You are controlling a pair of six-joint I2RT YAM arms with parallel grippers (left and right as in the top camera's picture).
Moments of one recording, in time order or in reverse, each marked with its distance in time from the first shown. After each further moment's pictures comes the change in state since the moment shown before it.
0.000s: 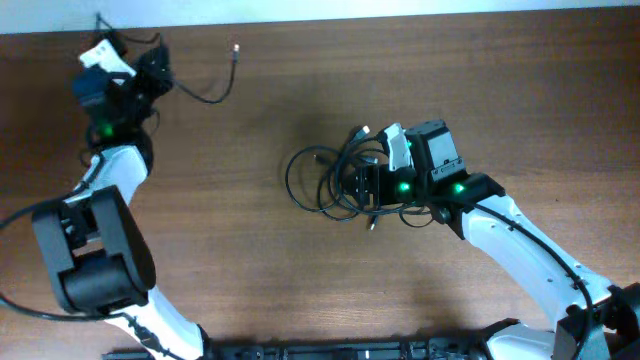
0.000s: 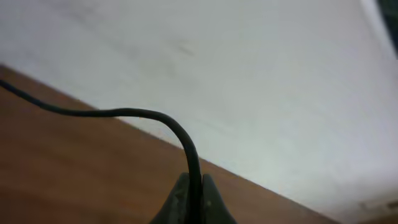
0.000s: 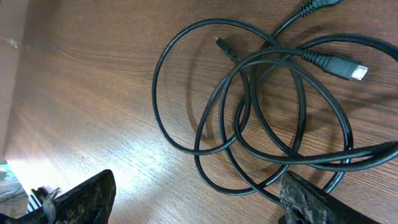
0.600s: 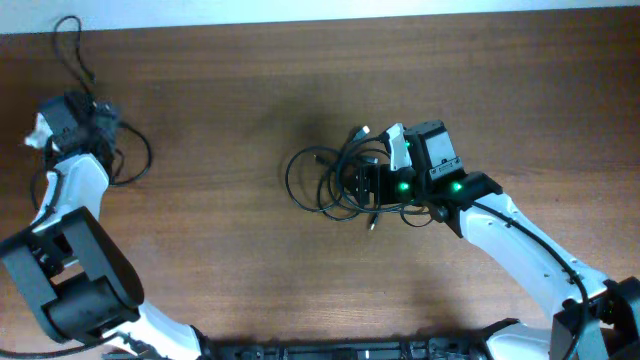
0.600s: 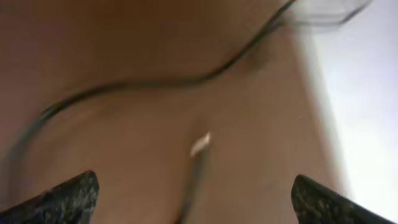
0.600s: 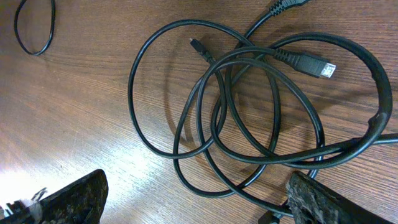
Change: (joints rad) left arm 0.163 -0.080 0.037 -0.735 -0.633 -0.269; right arm 0.000 0.019 0.001 -0.005 0.068 0.001
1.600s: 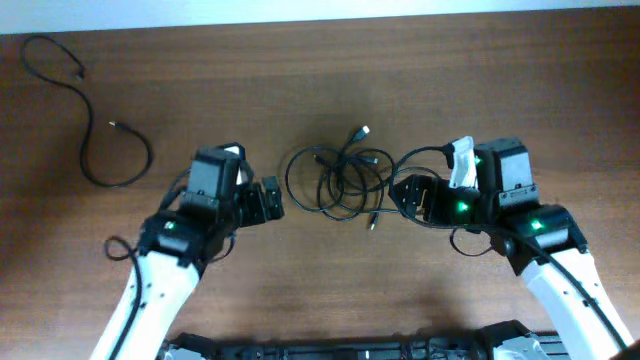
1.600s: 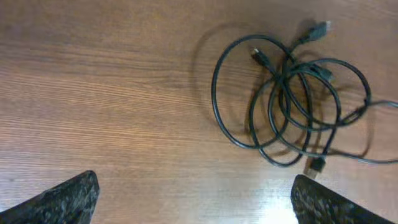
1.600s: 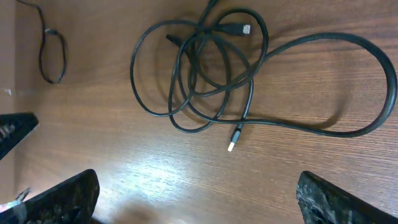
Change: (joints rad) left arm -0.735 -0.733 -0.307 -0.623 0.142 0.441; right arm -0.181 -0.382 0.010 -0.422 -0.017 0.055
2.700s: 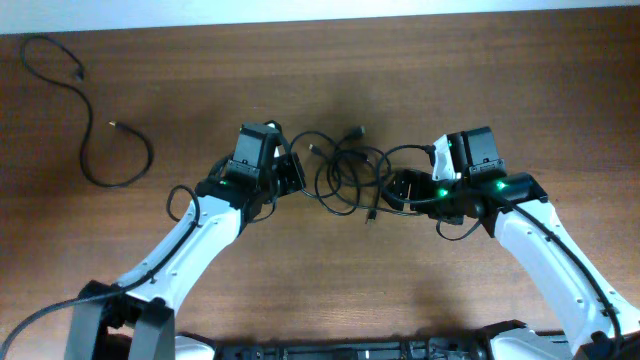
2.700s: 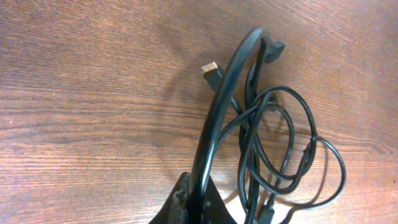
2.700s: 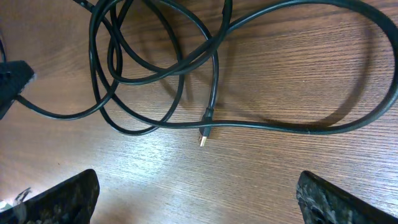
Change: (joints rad) left arm -0.066 0.392 -0.007 0.465 0.145 -0.188; right arm 0.000 0.262 0.001 0.057 0.002 0.000
